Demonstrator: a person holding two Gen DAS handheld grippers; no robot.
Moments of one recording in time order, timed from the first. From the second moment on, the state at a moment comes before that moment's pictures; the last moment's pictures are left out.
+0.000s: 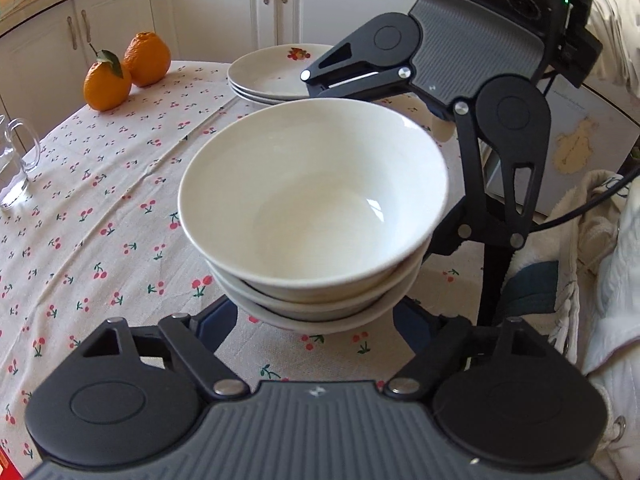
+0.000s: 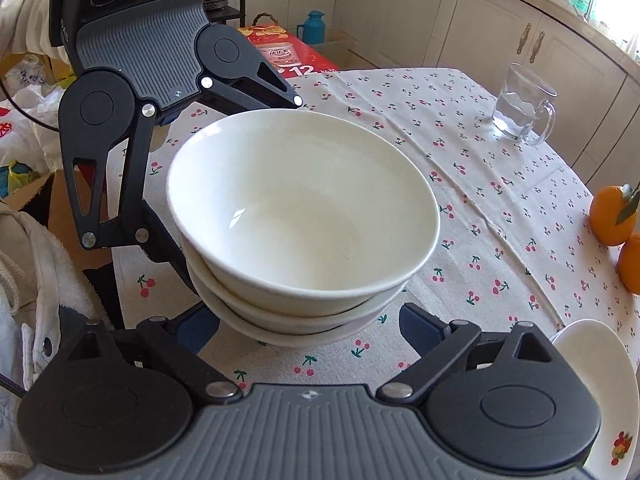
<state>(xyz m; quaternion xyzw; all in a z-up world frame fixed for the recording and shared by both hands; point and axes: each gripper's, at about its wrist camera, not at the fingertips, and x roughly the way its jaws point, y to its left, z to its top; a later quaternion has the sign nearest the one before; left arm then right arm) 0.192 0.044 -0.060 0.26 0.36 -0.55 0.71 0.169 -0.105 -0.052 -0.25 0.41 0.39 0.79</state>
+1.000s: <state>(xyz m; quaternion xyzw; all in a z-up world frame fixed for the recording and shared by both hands) 0.201 0.023 -0.037 0.27 0.34 -0.55 0.71 0.176 -0.120 -0.036 -0.23 0.42 0.41 0.78</state>
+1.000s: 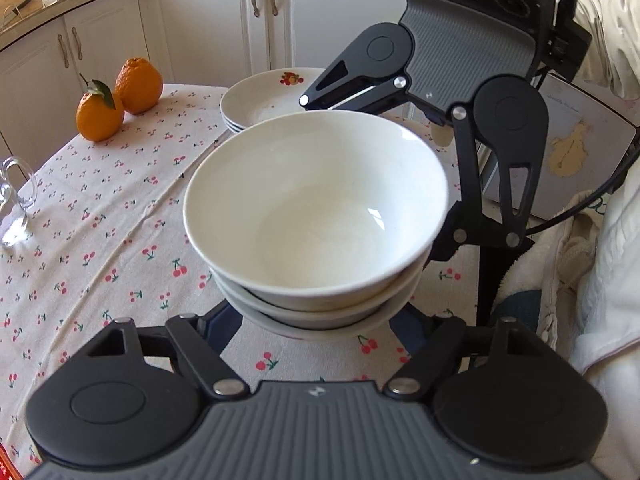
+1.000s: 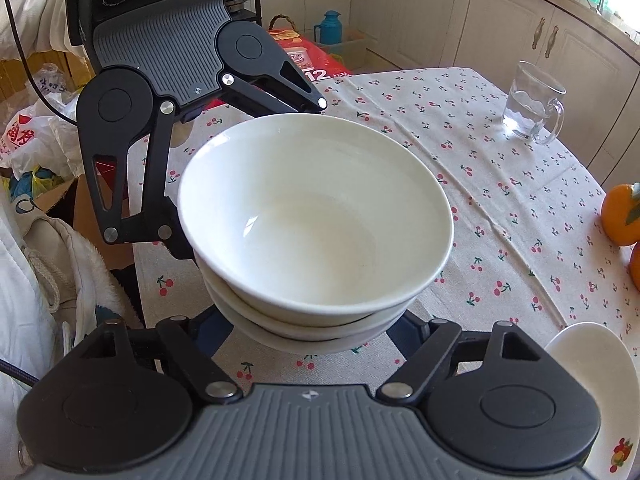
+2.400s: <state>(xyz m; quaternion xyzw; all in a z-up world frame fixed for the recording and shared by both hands) 0.281 -0.164 -0.041 0.29 0.29 -0.62 0.67 0.227 -0.310 -0.031 -0.19 0.43 0.28 0.84</state>
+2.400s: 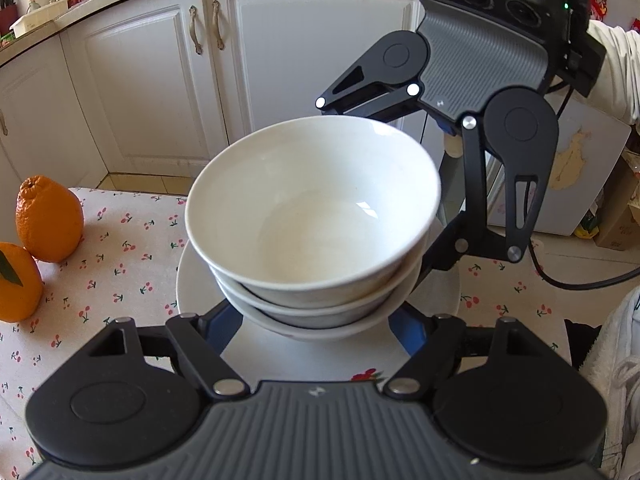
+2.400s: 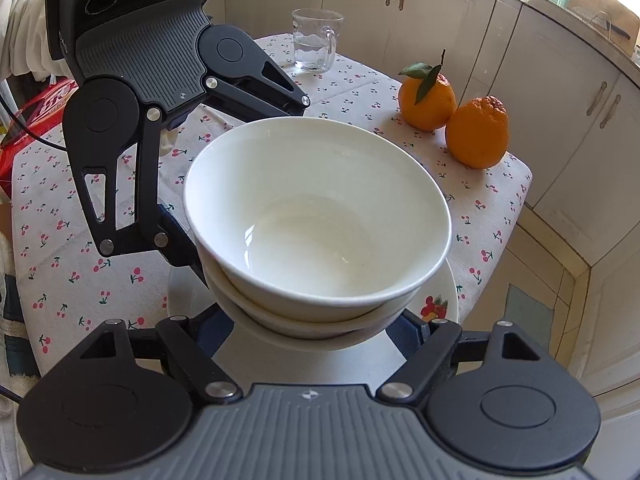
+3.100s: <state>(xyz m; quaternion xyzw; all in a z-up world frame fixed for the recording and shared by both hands) 0.262 -0.139 -0.033 0.27 0.26 -0.59 0.71 0.216 -0.308 -0.022 -0.18 0.42 0.25 0.86</state>
